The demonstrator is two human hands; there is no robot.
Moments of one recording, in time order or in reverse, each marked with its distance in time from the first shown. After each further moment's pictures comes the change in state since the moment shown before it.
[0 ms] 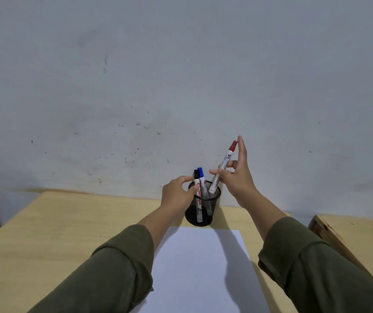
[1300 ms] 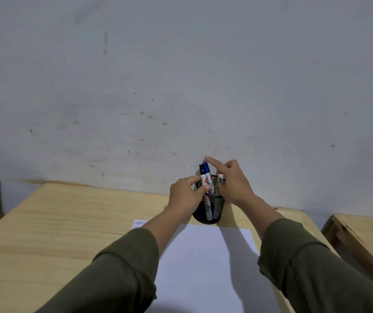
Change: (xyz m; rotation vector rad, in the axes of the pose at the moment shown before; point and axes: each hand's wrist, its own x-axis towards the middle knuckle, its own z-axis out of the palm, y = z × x) left_hand 0.004 -0.010 0.014 -0.076 0.007 -0.010; right_hand 0.024 0.056 0.020 -0.737 -0.205 -0.142
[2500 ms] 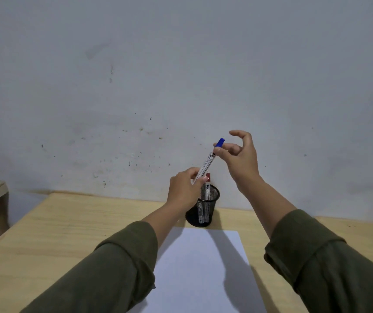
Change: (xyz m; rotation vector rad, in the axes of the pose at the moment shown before) left_hand -0.023 0.048 -0.018 0.012 0.082 0.168; right_hand -0.027 -0.065 -0.090 0.901 0.346 0.056
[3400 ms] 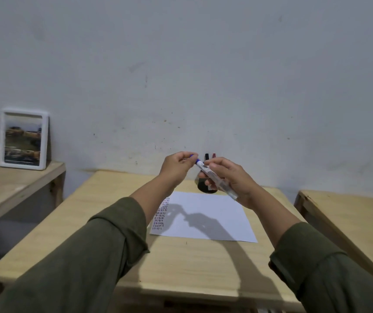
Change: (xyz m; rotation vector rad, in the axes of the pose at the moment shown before) left_hand -0.132 0.034 -0.098 -0.365 -0.083 -0.093; right_hand -0.180 -0.057 -0.013 0.185 -0.541 0.249
